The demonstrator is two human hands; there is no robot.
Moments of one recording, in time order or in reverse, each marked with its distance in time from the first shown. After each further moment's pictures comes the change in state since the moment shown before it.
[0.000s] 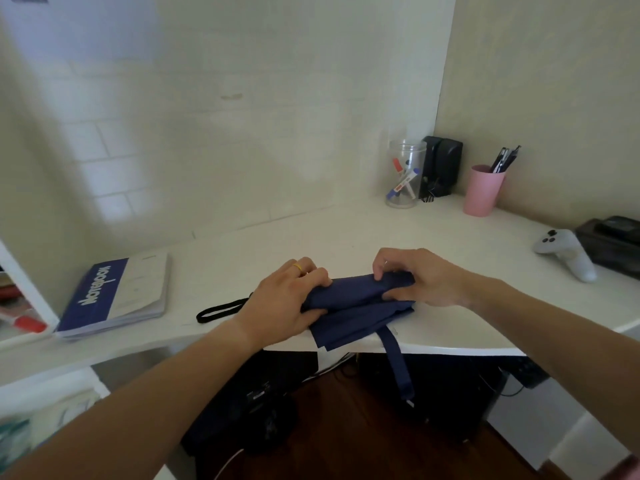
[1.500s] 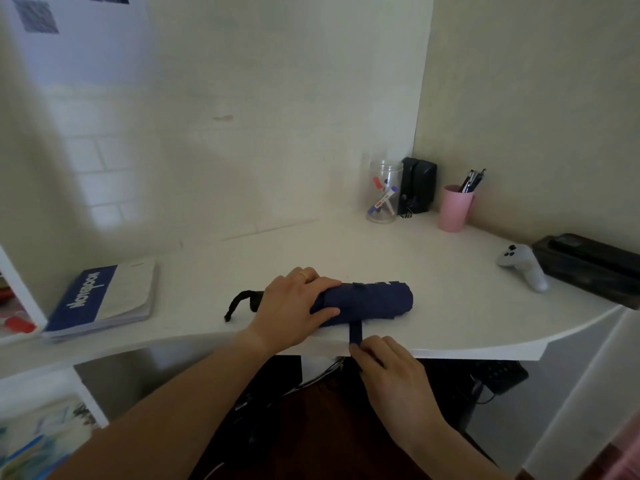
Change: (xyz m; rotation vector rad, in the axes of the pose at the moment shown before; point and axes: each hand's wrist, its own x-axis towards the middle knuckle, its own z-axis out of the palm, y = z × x) left_hand 0.020 0.051 0.010 0.046 0.034 -0.118; right_hand -0.093 -0.062 0.131 -0.585 0.579 0.046
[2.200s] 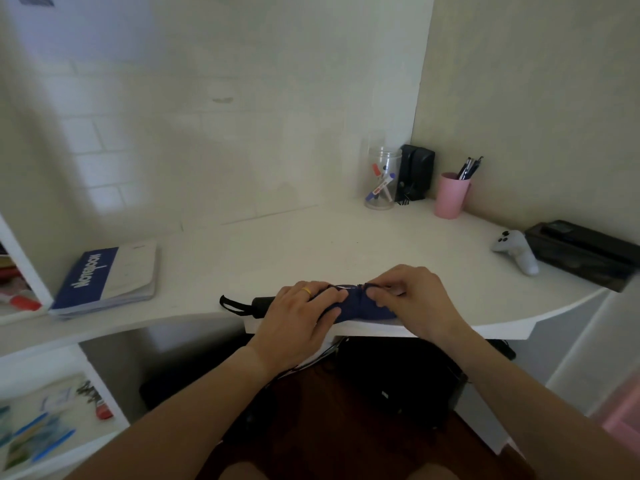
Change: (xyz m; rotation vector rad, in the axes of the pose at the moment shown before) left_hand -0.050 0.021 0.017 -0.096 0.150 0.110; right_hand 0.067 0.039 -0.055 0.528 -0.152 0.368
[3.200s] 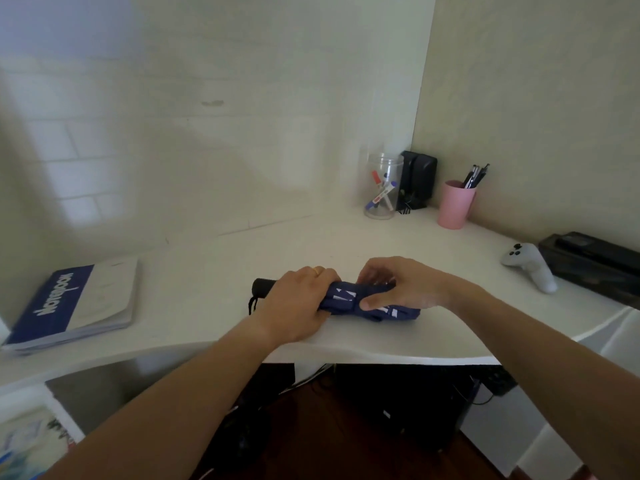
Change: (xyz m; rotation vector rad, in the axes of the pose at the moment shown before) left_hand 0.076 -0.041 0.000 0.027 -0.300 -0.025; right_hand 0.103 0.037 -0.007 -0.154 -0.515 -0.001
